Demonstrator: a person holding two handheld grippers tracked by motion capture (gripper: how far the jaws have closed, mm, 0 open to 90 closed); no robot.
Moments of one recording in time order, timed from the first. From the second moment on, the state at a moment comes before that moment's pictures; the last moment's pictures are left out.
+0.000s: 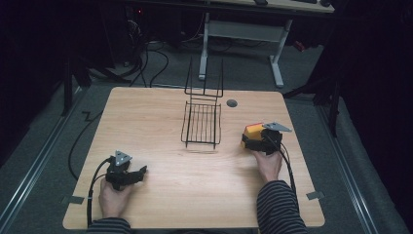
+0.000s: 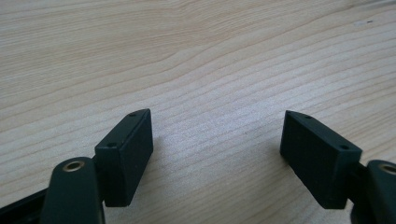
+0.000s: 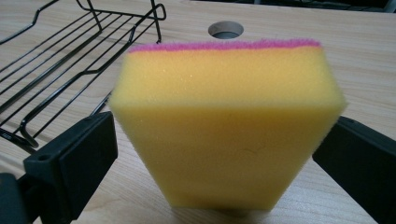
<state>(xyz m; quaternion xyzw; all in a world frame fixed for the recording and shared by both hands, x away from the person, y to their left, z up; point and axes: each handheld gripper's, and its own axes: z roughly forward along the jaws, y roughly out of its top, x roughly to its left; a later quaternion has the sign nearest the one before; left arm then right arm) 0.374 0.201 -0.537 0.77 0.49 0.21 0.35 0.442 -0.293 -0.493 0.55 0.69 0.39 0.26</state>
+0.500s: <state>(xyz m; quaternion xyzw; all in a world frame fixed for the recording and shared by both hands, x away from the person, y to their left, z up) 0.374 0.202 -0.537 0.77 0.49 0.21 0.35 0.446 -0.291 -0.501 0.55 0.69 0.38 0.27</state>
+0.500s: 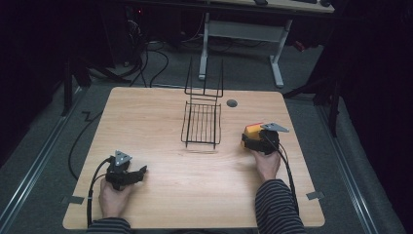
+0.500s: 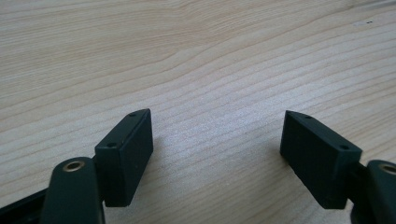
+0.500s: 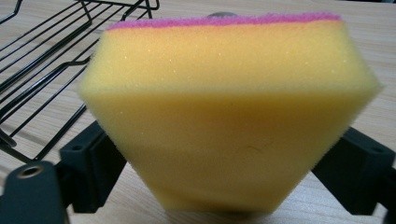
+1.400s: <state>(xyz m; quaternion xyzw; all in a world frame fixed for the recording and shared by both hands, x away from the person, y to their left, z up) 0.374 0.202 -0.537 0.77 0.49 0.21 0.35 0.440 -0.295 -0.493 0.55 0.70 0.39 0.25</state>
